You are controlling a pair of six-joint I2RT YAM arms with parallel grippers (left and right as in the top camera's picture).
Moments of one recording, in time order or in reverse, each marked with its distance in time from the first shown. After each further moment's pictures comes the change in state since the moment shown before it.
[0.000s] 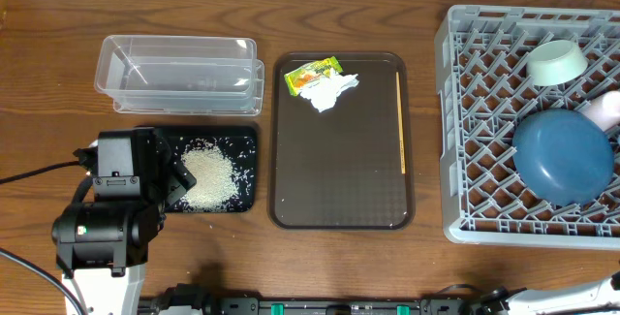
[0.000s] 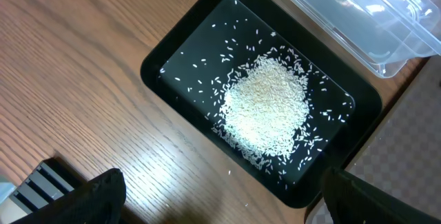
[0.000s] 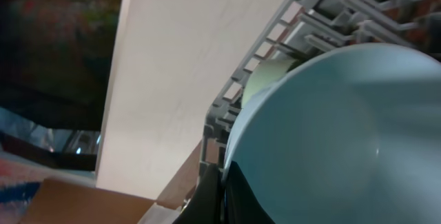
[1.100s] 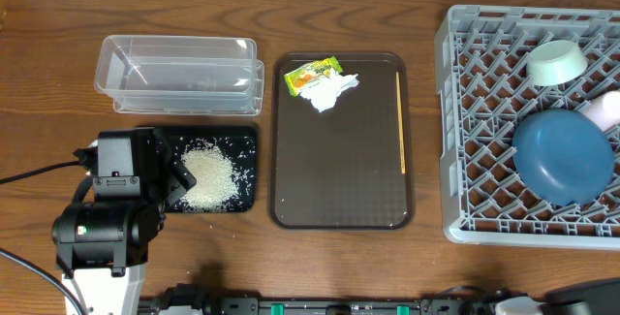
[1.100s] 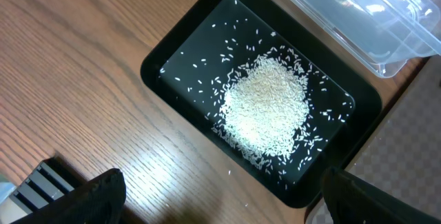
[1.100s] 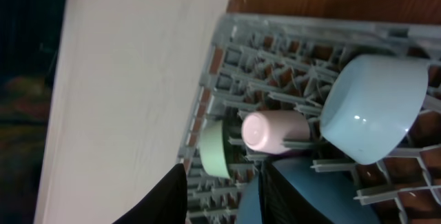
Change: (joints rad) left arm 0.000 0.000 0.000 0.000 0.000 0.000; right arm -0.105 -0.459 -0.005 -0.166 0.566 0.420
